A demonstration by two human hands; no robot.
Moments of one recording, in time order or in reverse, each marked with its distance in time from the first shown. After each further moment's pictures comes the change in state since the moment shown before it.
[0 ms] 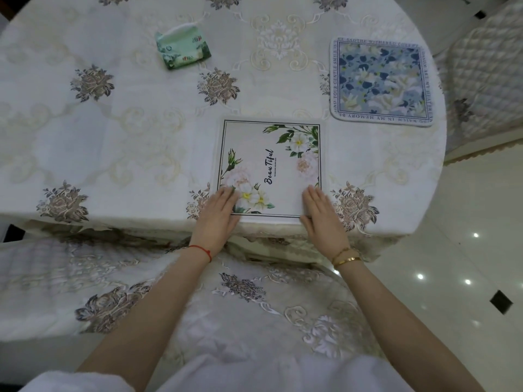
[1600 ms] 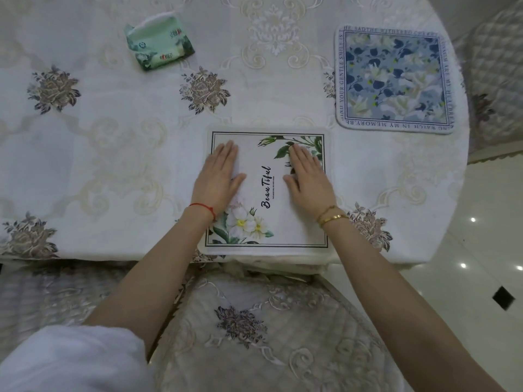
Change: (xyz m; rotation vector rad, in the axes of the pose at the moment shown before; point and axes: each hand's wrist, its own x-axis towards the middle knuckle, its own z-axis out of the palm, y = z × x) left_hand 0.156 -0.026 -0.018 -0.005 0.017 0.018; right_hand 0.157 0.009 -0.012 0.043 0.030 -0.030
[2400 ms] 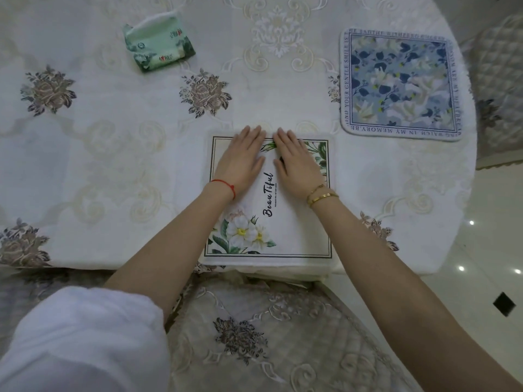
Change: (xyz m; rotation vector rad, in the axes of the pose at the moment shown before) left_hand 0.066 0.028 -0.007 -0.005 0.006 0.108; right_hand 0.061 -0.016 -0.002 -0.012 -0.022 -0.084
